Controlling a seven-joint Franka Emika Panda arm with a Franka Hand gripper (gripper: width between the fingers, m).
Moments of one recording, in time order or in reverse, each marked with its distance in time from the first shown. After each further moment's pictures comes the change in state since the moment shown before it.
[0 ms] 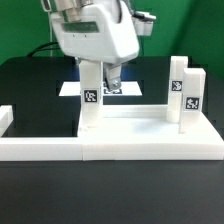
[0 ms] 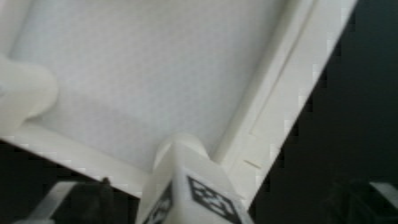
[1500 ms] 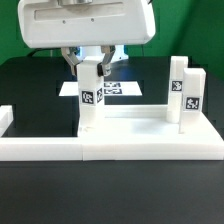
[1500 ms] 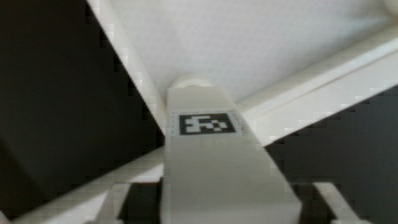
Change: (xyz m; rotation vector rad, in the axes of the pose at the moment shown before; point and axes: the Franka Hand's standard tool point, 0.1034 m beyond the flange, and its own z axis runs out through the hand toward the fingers) arm 0.015 0.003 -0.021 -0.061 0.098 -0.241
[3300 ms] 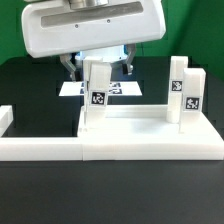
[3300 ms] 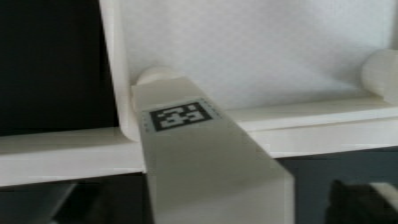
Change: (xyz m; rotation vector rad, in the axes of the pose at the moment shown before) arm -0.010 -0.013 0.005 0.017 -0.019 -0.718
